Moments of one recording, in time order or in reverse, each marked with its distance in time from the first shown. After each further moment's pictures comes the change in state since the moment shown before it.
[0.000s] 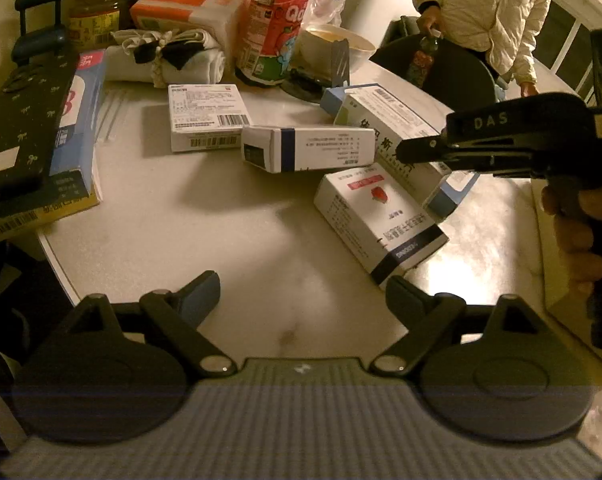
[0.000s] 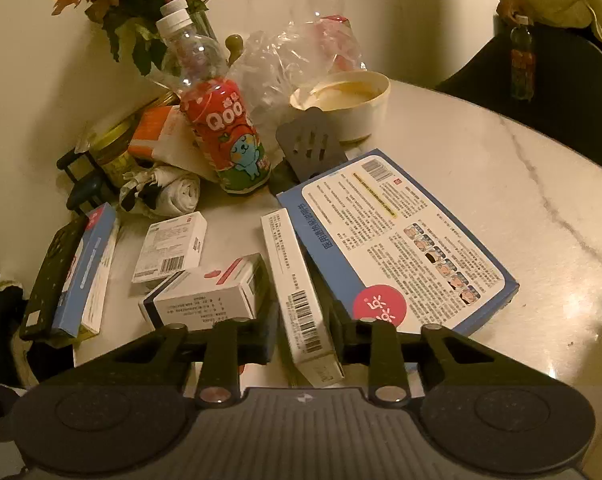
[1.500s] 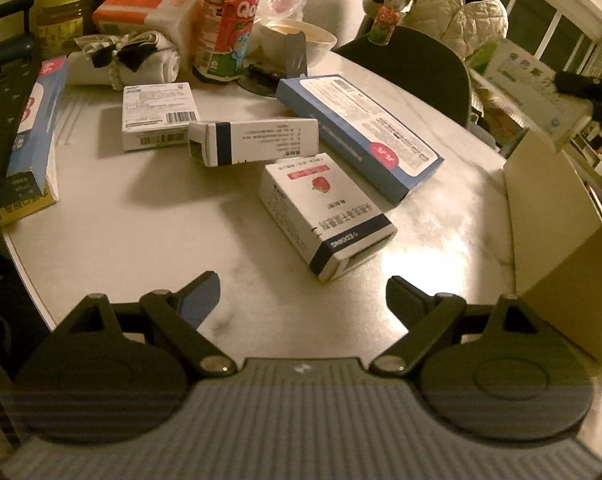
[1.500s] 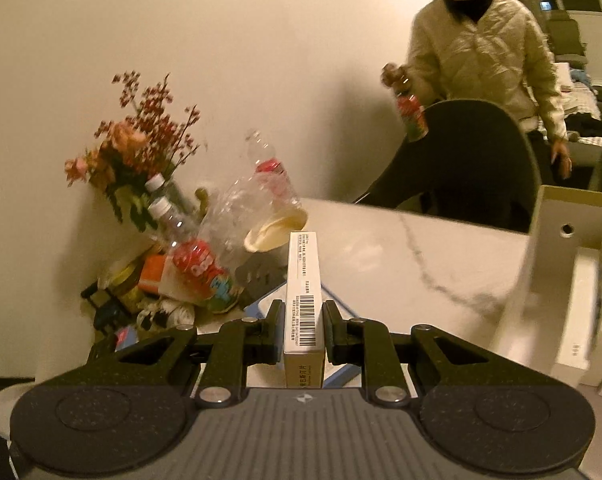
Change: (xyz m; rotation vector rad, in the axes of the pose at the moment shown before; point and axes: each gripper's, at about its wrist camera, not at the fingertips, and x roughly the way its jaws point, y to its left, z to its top) left arm -0.002 -0.028 -0.007 0.041 0.009 -0.047; right arm -0.159 -0.069 -0.011 0.187 -0.340 -0.018
